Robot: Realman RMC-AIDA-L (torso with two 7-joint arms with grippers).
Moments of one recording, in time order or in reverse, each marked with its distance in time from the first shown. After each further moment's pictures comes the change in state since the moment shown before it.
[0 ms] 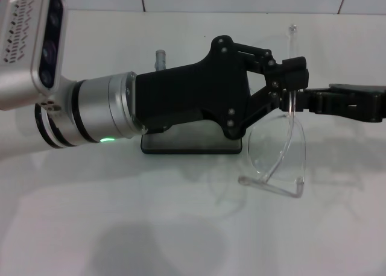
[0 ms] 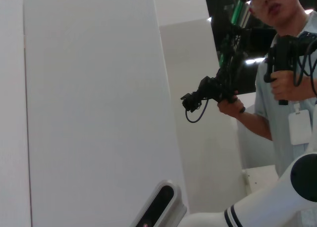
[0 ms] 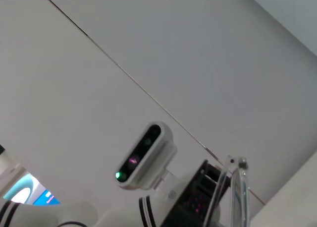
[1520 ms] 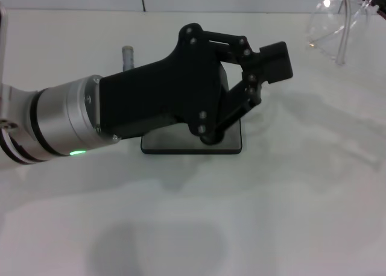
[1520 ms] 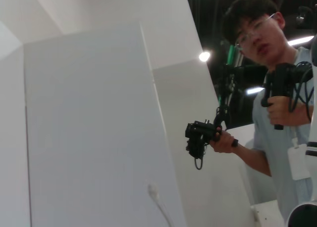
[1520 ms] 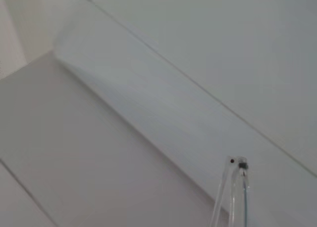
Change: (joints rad) left arm 0.162 0.007 0.058 0.211 -0.105 0.038 -0.010; right arm -0.093 -0.008 0.201 0.097 0.242 0.138 -0.051
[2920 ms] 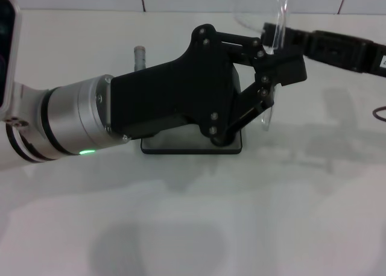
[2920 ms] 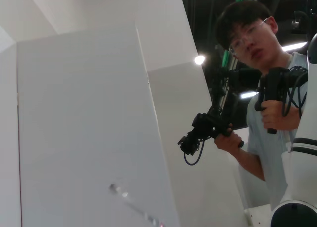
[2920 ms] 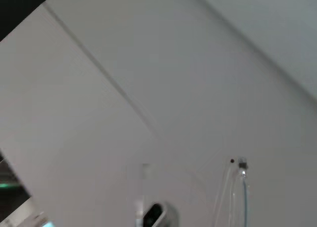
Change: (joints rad) left arm -0.019 -0.001 0.037 -0.011 -0.026 -0.011 0.000; right arm 0.160 0.014 -0.277 0.070 0.012 -0.079 -0.096
